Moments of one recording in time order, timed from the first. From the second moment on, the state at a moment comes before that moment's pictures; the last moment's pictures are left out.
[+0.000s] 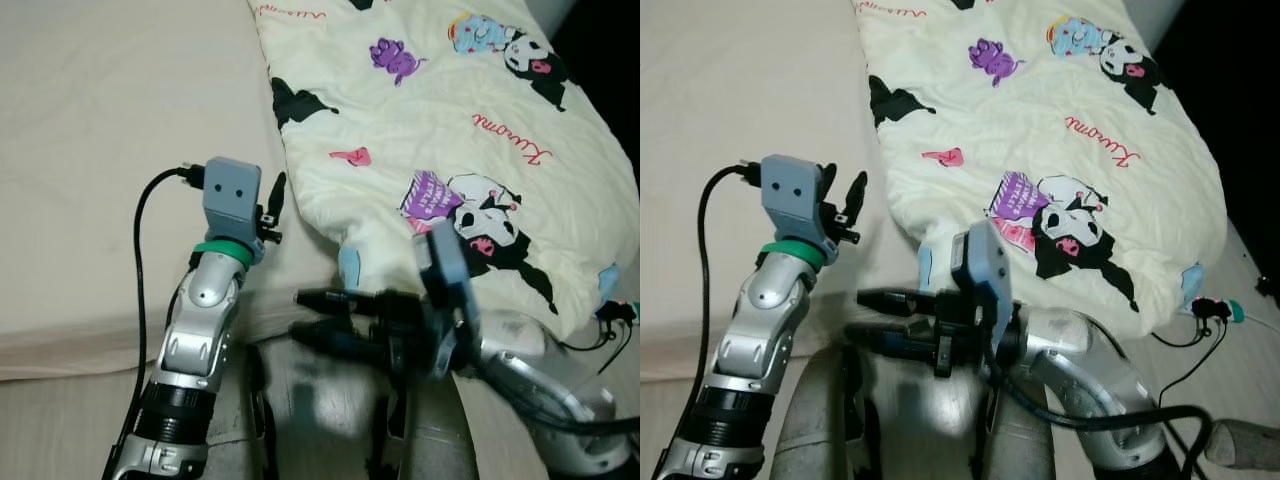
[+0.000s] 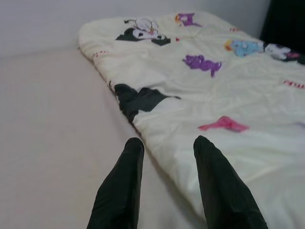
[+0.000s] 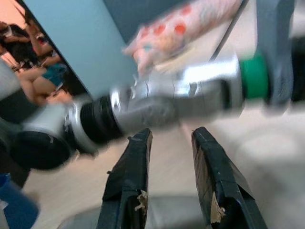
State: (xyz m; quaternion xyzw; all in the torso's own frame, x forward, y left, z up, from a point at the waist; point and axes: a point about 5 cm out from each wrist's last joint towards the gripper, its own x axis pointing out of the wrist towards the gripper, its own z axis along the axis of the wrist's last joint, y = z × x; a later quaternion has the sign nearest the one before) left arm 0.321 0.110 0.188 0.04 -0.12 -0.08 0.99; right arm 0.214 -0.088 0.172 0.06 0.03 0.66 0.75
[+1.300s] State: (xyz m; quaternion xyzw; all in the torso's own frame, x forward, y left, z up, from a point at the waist) left arm 0.312 0.104 0.164 0.07 -0.08 -0.12 0.99; right arm 0.290 -0.166 0.157 -0.06 -0.13 0.03 0.99
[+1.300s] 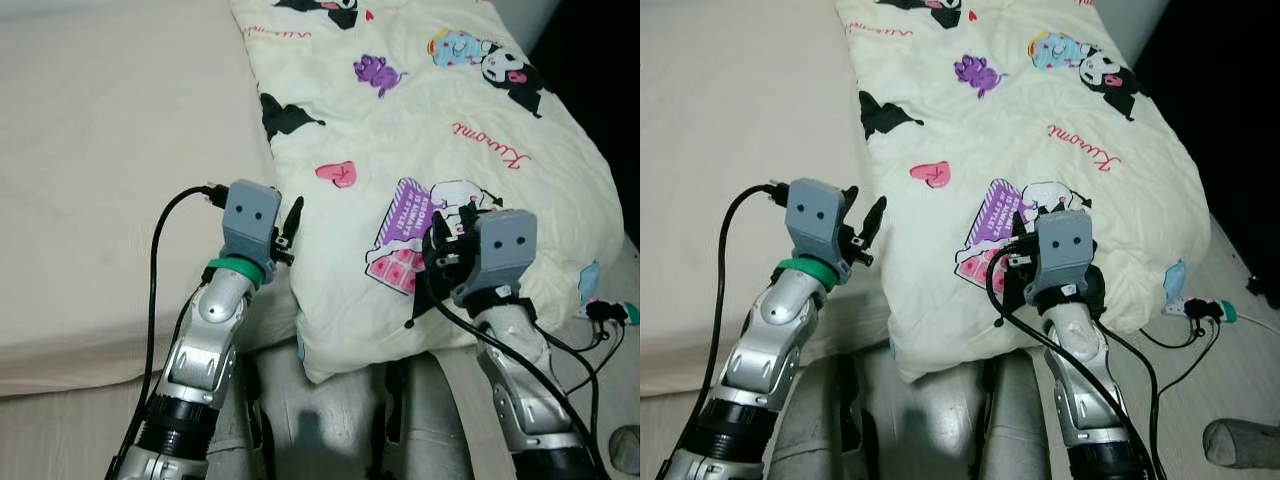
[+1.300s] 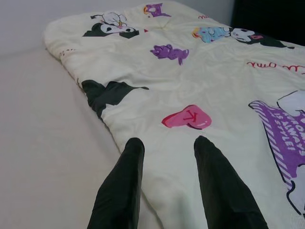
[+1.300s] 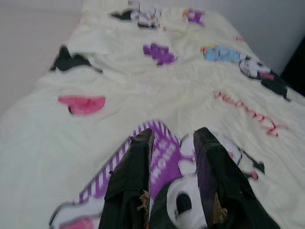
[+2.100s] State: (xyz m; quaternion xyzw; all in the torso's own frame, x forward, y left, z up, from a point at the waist) left arm 0.313 0.095 0.122 -0.01 0.02 -0.15 0.99; right arm 0.299 -0.157 0.138 -0.04 -0.11 0.05 0.99
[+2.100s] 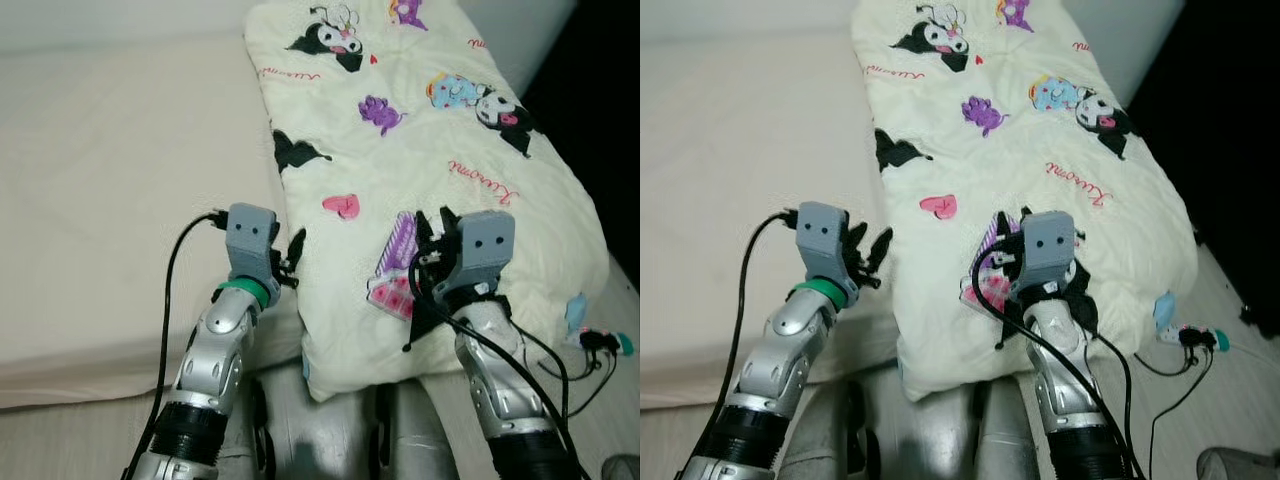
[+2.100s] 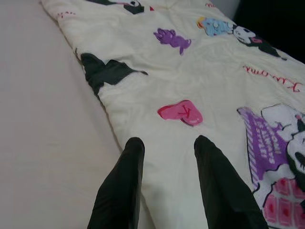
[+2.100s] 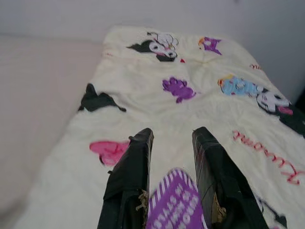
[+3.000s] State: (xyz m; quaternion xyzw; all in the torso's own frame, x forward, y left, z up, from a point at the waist) left arm 0.296 0.161 0.063 0.07 0.08 -0.03 0.99; right arm 0.299 -0.140 0.068 -0.05 -0.01 0.08 1.00
